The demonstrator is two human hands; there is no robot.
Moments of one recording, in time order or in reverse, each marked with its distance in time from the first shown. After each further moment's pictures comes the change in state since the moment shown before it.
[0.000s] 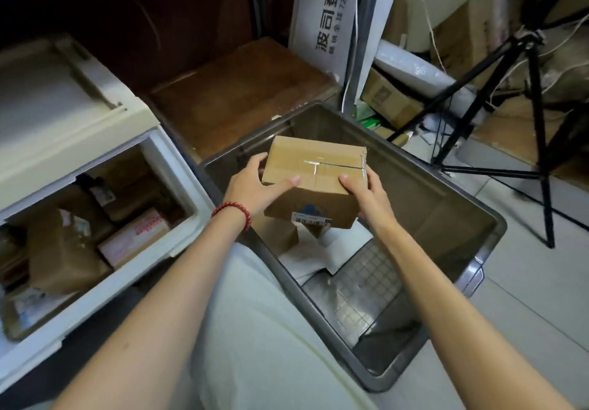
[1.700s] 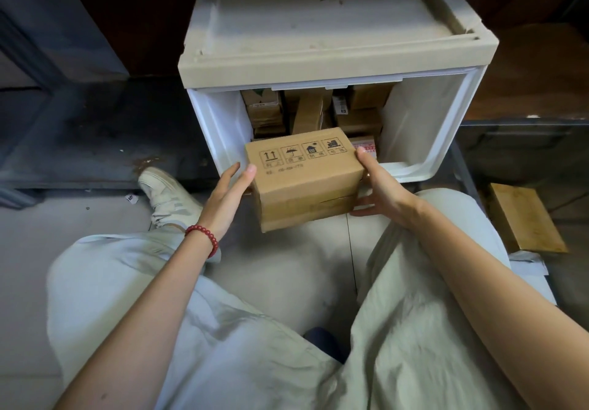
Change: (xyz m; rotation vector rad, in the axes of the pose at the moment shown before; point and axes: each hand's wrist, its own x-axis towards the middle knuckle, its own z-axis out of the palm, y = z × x) left_hand -0.281 -0.247 -0.156 -0.602 0.589 -0.520; right_hand -0.135 0.000 0.288 -0.435 -0.925 0.240
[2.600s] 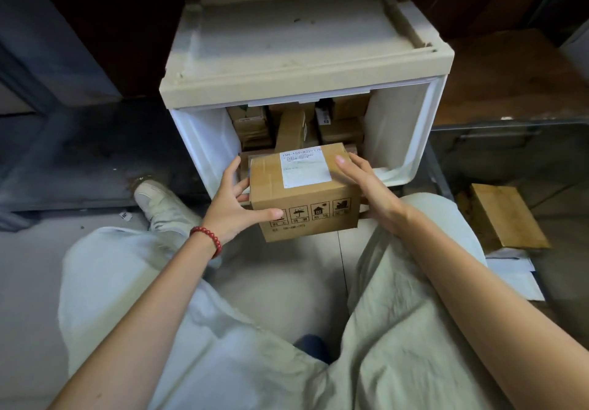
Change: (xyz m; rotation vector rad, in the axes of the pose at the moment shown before) left_hand -0.007 0.022 0.027 0.081 -0.109 0.163; right_hand -0.016 0.007 -0.018 0.002 0.010 -0.183
